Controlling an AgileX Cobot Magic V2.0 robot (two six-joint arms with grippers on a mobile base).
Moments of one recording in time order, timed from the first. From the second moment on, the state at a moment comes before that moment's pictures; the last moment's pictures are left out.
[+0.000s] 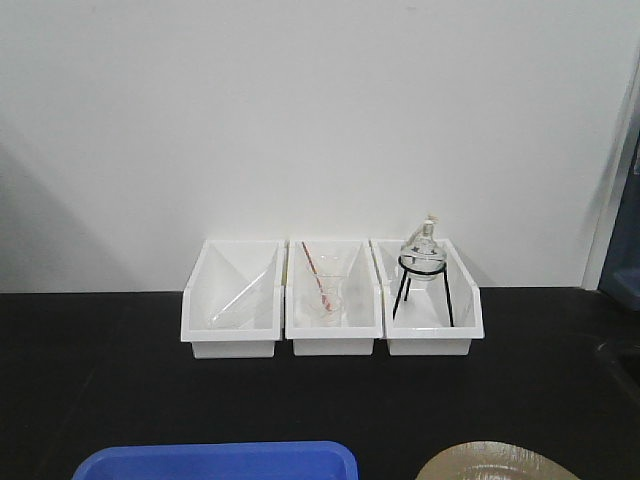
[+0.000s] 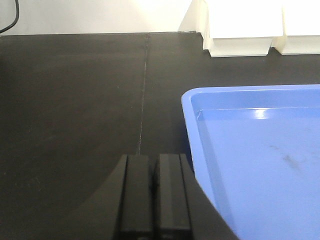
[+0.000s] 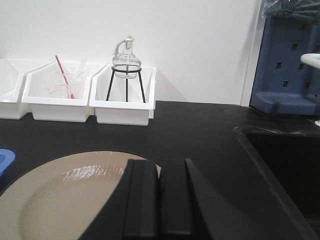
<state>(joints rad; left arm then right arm) 0.04 -0.01 0.03 -0.03 0.33 0.08 0.03 -0.01 0.03 -0.04 0.10 -0.04</state>
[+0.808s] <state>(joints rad) 0.04 -0.01 0.03 0.02 0.32 0.18 0.03 -0.01 0.03 -0.04 0.10 -0.04</state>
